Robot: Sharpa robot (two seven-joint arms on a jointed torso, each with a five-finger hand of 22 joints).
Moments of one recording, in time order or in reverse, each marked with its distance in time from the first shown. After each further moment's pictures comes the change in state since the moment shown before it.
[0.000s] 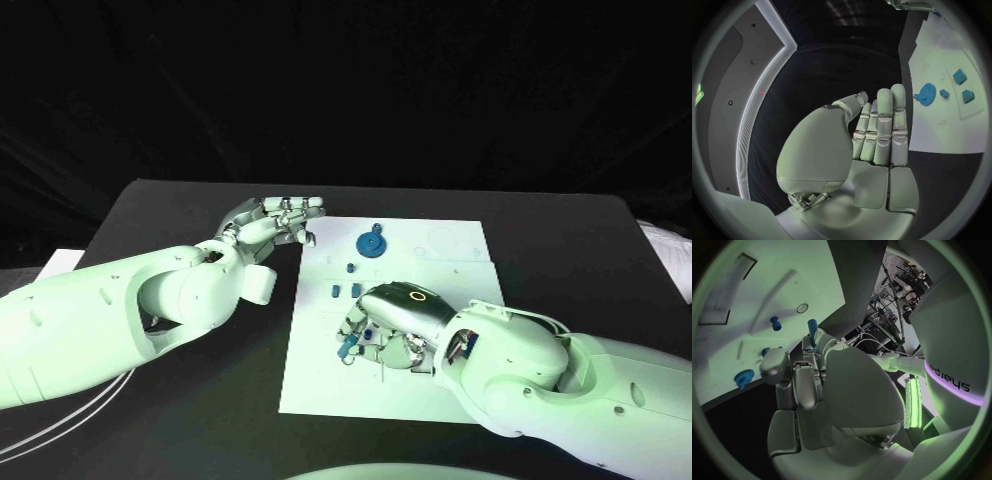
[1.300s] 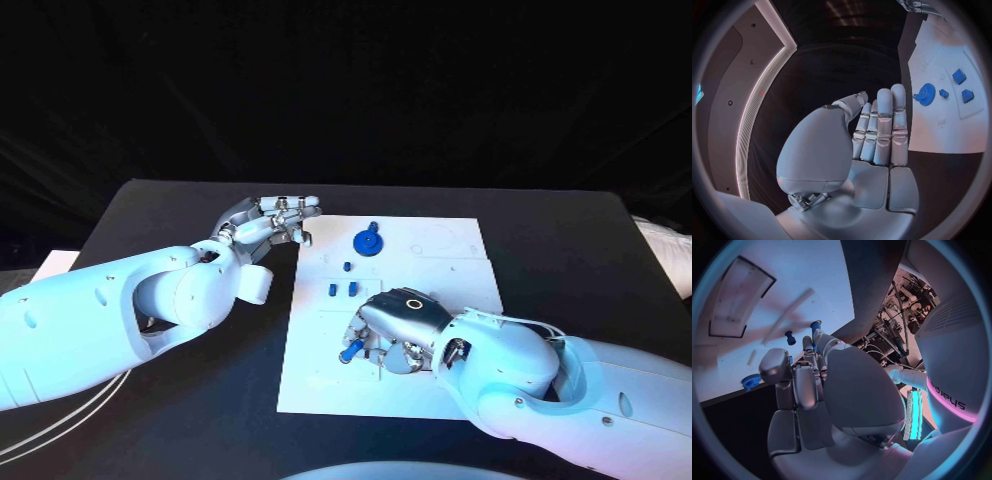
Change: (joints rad) left arm -0.002 -0.001 0.000 -0.003 -0.001 0.004 0.000; left_hand 0.000 0.000 -0.003 -0.003 0.000 0.000 0.000 0.000 0.000 -0.004 -0.004 0.000 0.000 0.000 0.000 0.000 -0.001 0.000 0.000 0.000 0.000 -0.001; right arm -0.027 -0.003 -0.002 -0.014 -0.117 0.041 -0.041; right_hand -0.017 -0.007 0.031 -0.024 -0.001 -0.002 -0.002 -0.010 -0.001 0.000 0.000 -0.010 0.001 0.000 0.000 0.000 -0.004 0.000 -0.004 0.004 0.000 -0.001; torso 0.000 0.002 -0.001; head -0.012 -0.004
